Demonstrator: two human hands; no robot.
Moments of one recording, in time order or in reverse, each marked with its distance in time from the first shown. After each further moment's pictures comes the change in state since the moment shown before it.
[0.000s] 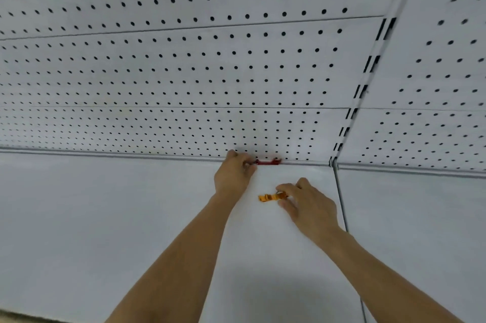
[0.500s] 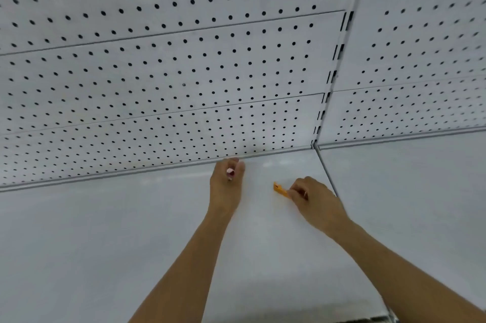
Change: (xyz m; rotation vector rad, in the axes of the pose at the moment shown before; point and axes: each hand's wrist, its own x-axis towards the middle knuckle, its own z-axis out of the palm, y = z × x) left_hand -0.044 -0.009 -0.018 -0.651 0.022 -0.018; right_hand -0.036 -0.017 -0.005 0.208 0.048 0.326
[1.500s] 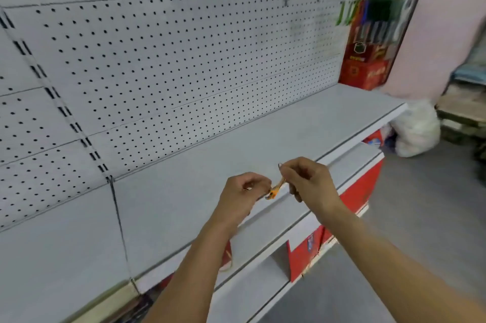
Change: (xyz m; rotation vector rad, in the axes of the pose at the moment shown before) left_hand -0.369 0.221 0.290 -0.011 -0.863 0.212; right_hand -0.322 0.267 -0.273 0.799 0.688 0.109
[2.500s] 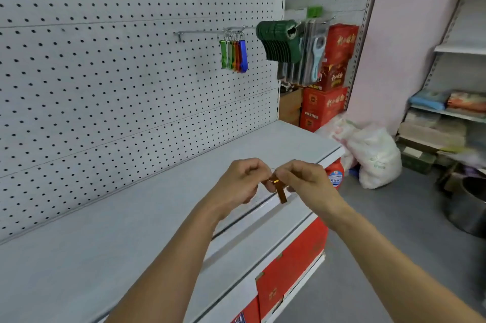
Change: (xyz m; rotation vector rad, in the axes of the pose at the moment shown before) left_hand 0.237 0.144 0.274 0.018 -0.278 0.165; right_hand 0.206 0.040 -0.311 -0.114 -0.081 -0.041
